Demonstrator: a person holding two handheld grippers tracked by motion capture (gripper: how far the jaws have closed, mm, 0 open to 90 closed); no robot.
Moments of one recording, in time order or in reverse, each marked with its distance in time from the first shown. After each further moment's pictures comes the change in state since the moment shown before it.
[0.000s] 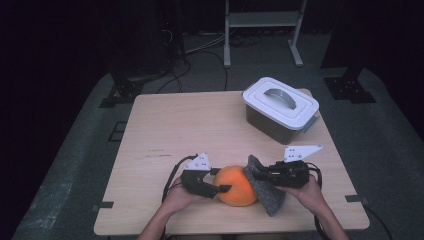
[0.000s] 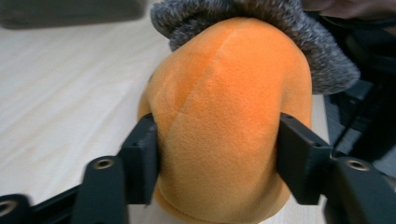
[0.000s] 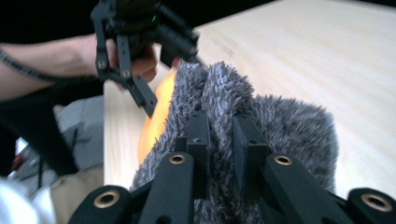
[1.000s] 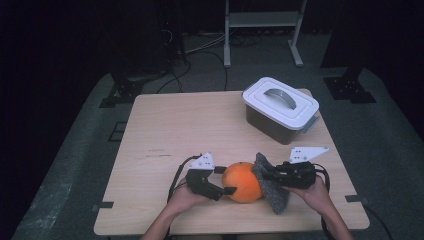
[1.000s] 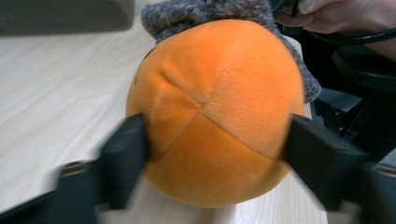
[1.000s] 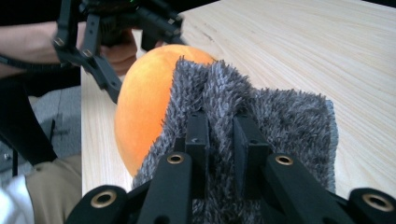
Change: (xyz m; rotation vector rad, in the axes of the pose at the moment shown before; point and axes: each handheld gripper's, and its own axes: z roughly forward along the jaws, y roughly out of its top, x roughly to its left) left arm -0.002 0.001 0.012 -0.040 -0.048 -0.004; right arm -0.006 -0.010 -0.013 0.041 -0.079 -0.013
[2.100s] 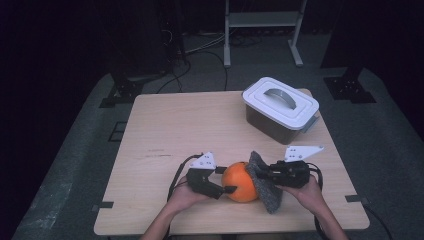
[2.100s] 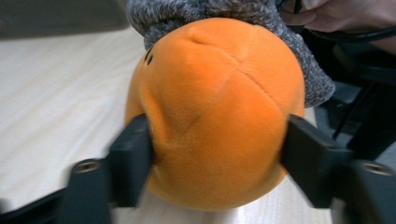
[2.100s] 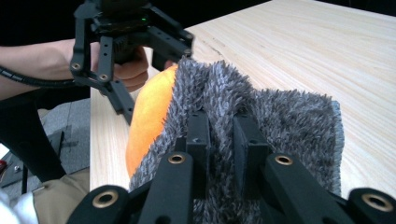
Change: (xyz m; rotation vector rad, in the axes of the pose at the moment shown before) left arm 0.000 0.005 0.000 0.028 0.001 0.026; right arm 0.005 0.007 0.012 -0.045 0.031 0.013
